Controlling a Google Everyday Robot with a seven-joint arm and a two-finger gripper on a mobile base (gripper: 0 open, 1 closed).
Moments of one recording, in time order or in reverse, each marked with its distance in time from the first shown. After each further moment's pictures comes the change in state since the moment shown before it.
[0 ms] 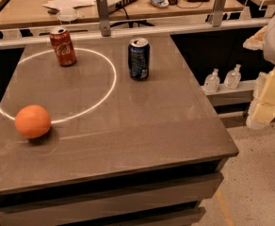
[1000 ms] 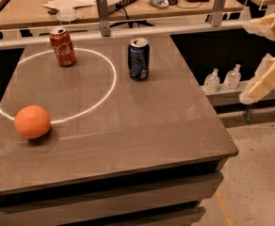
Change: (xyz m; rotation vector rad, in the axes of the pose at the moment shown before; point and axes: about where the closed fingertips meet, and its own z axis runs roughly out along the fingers) arm -0.012 -0.053 0.001 0.066 -0.448 0.007
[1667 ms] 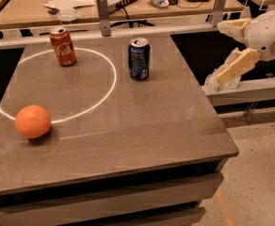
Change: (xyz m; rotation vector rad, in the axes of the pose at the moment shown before) arm -0.019 -0.050 0.066 -0.039 -0.291 0.061
